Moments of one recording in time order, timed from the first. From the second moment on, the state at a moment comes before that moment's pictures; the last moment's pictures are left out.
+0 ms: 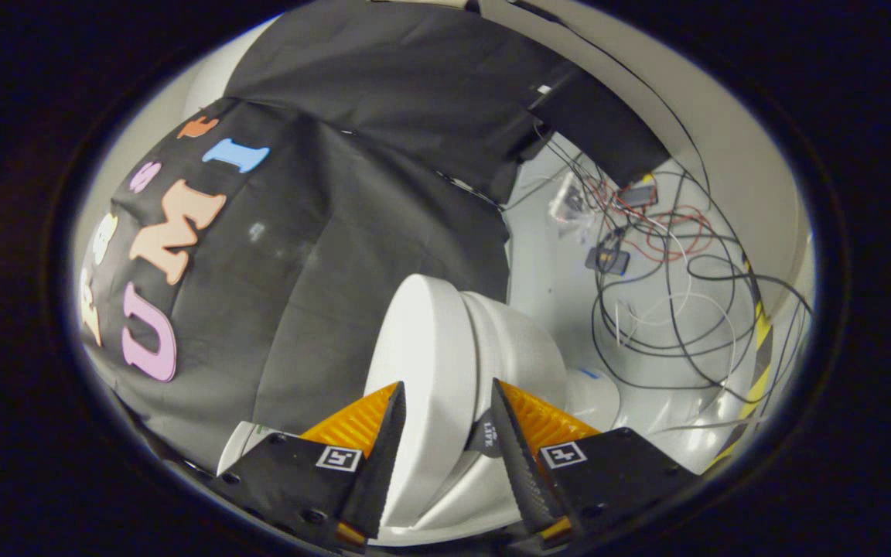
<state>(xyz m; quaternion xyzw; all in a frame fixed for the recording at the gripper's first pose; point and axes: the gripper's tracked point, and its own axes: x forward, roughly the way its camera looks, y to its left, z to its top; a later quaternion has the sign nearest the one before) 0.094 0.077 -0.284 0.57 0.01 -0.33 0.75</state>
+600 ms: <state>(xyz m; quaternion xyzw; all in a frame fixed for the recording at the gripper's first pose) 0.076 0.077 -0.326 0.63 0.03 -0.33 0.70</state>
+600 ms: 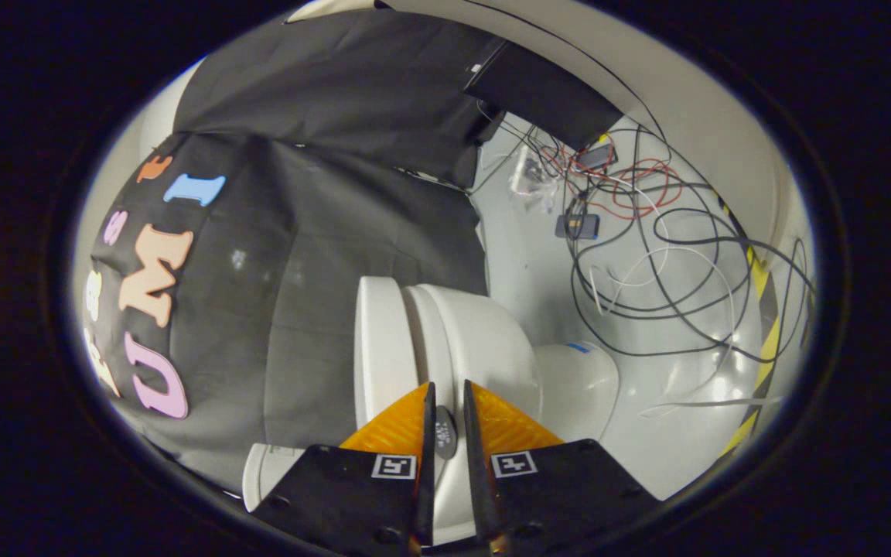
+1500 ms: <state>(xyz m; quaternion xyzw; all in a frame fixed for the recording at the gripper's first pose) 0.116 0.118 -0.240 0.57 0.01 -0.25 0.79</state>
